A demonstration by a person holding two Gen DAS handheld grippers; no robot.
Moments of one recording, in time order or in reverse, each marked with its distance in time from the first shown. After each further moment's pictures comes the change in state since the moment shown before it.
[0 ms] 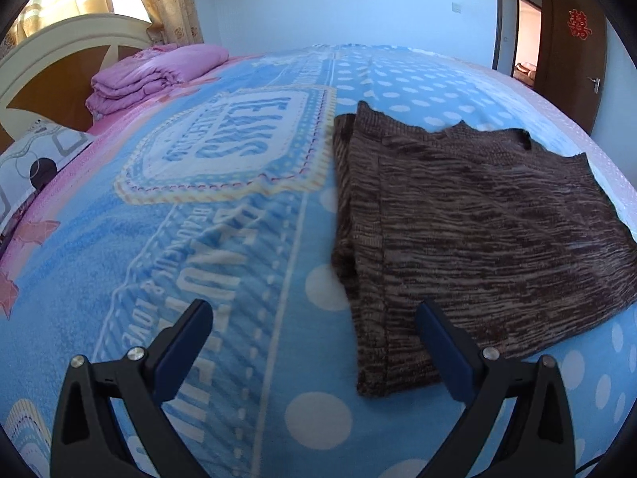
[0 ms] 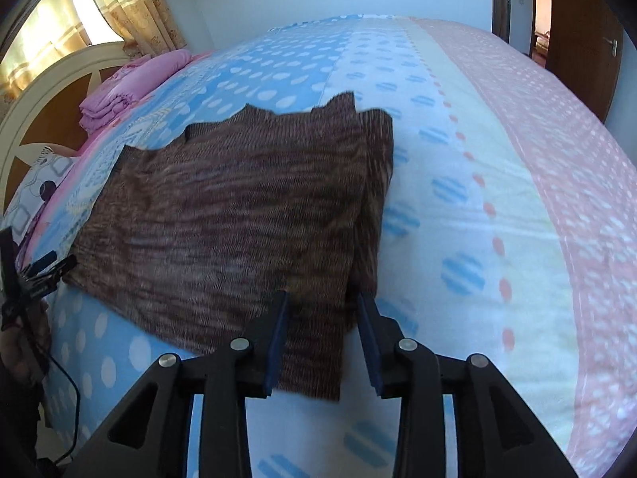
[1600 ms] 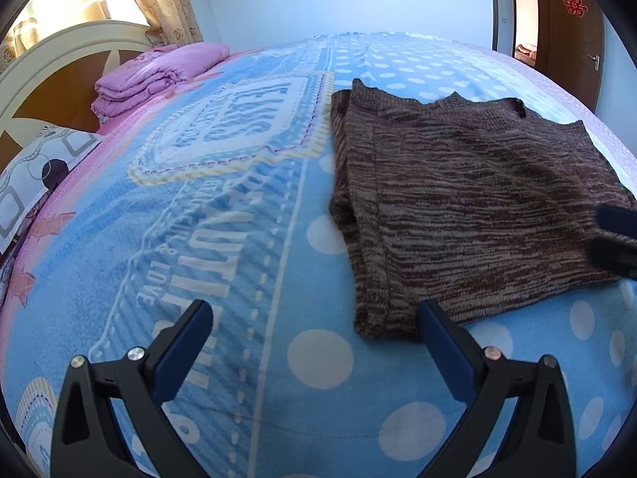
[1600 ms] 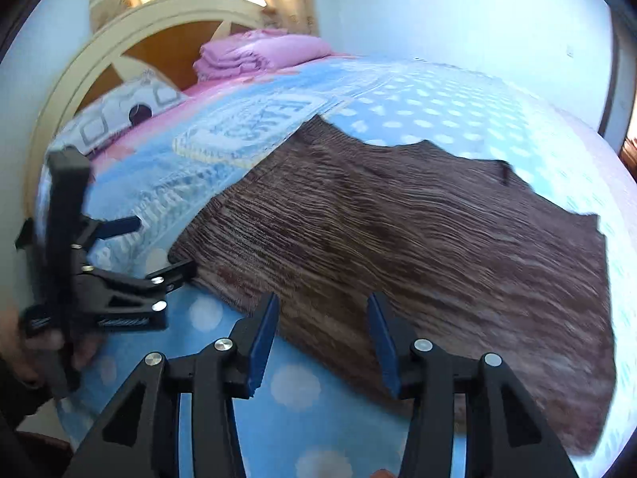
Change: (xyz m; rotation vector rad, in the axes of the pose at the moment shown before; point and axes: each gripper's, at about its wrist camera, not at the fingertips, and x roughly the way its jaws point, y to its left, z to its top) left arm -0.017 -0.007 -0.026 0.053 0.023 0.049; right arm 0.062 0.233 0.008 -0.380 -0.058 0.140
